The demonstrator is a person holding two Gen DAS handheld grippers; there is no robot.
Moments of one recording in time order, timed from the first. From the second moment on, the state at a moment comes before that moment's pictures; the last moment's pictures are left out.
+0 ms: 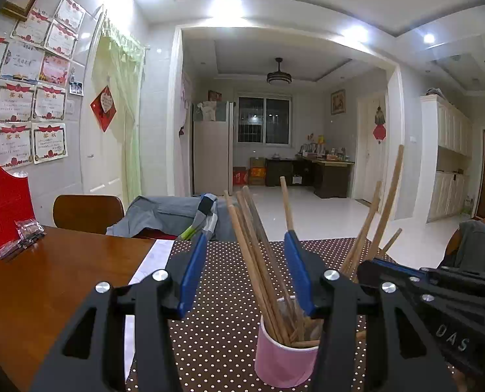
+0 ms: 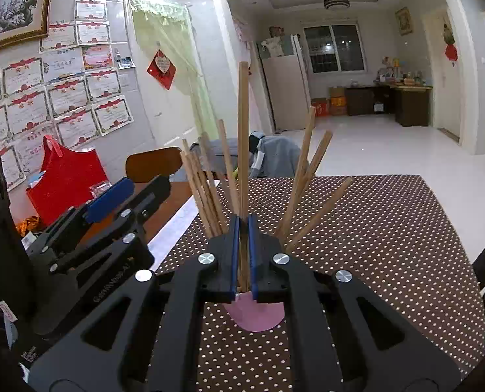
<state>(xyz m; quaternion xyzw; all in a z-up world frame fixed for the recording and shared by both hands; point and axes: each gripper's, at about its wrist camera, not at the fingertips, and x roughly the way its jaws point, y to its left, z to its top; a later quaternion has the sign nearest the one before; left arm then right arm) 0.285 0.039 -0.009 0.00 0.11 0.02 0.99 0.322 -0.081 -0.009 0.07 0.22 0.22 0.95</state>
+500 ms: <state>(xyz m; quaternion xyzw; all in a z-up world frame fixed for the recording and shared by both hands) 0.284 0.036 -0.007 0.00 0.11 0.02 0.99 0.314 -0.087 -0.006 0.06 0.21 0.21 0.95</state>
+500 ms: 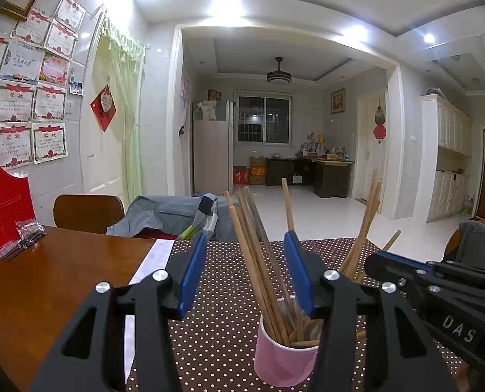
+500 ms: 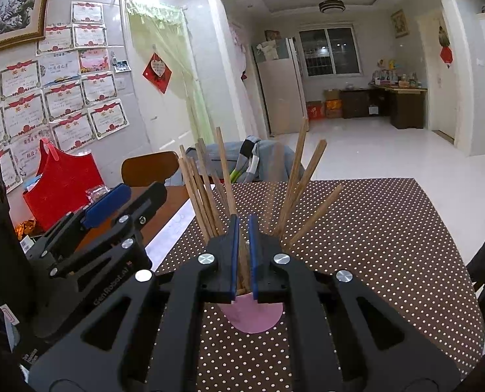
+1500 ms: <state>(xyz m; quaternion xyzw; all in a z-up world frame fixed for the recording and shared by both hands) 0.190 0.030 0.035 0.00 0.08 0.01 1.00 0.216 -0.121 0.025 0.05 0.14 0.15 0.98</state>
